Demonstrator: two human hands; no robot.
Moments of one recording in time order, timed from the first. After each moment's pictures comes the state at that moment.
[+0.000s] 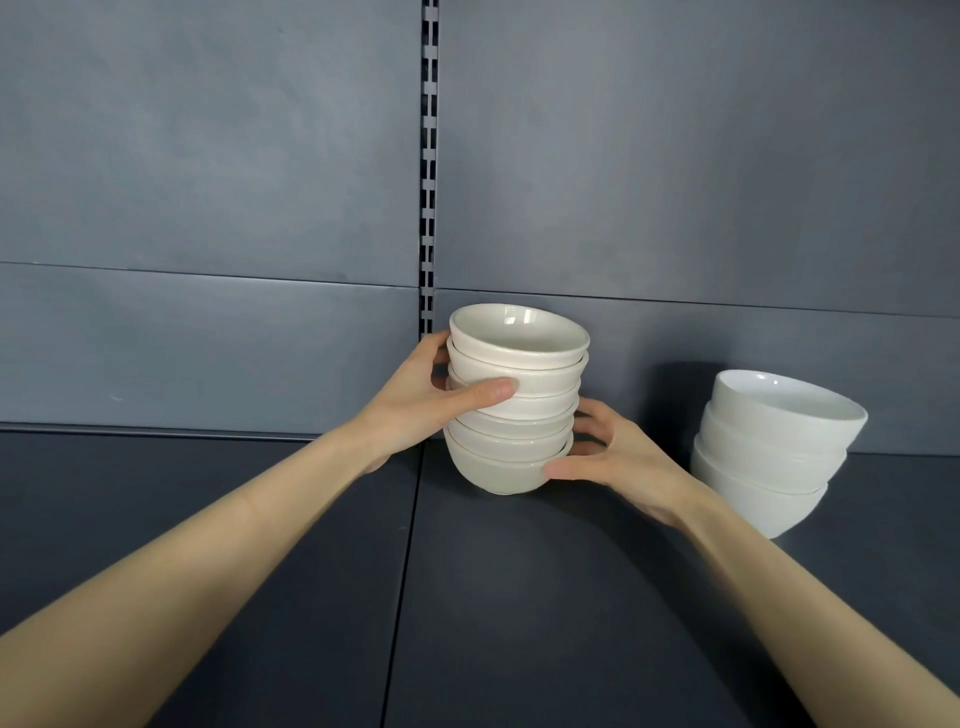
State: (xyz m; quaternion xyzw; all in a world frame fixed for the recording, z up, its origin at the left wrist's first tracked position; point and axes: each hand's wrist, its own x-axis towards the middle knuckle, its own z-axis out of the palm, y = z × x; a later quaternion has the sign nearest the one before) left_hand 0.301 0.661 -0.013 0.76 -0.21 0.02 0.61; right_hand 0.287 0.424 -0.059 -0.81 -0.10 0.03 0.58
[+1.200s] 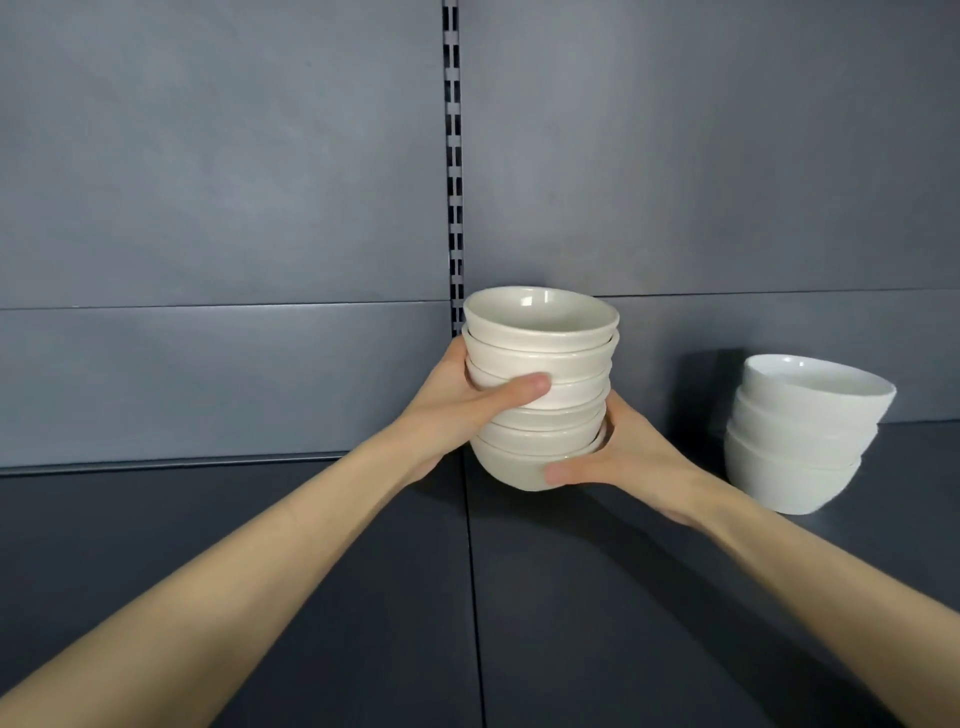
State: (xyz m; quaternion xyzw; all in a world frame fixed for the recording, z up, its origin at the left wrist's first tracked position) left_hand 0.291 0.679 -0.001 0.71 -0.26 -0.03 0.65; right_hand 0.242 0.493 -0.021 -0.78 -0.18 -0.02 0.60
